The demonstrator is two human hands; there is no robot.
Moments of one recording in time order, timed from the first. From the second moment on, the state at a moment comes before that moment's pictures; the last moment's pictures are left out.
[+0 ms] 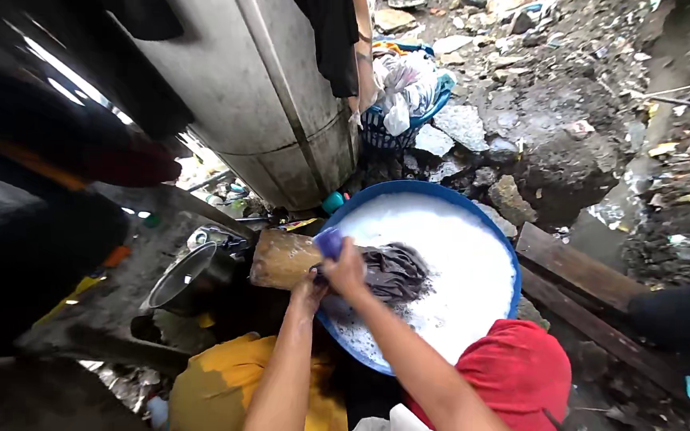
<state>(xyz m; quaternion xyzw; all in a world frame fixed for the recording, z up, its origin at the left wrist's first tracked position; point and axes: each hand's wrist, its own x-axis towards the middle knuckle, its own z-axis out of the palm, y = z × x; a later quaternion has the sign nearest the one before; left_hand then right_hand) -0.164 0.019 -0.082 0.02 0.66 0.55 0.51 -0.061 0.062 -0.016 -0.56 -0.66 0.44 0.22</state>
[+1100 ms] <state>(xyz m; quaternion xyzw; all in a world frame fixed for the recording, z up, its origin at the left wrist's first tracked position) -0.150 0.030 -0.074 -0.03 0.72 0.51 0.47 -0.033 0.091 -0.097 -0.60 -0.68 0.42 0.12</state>
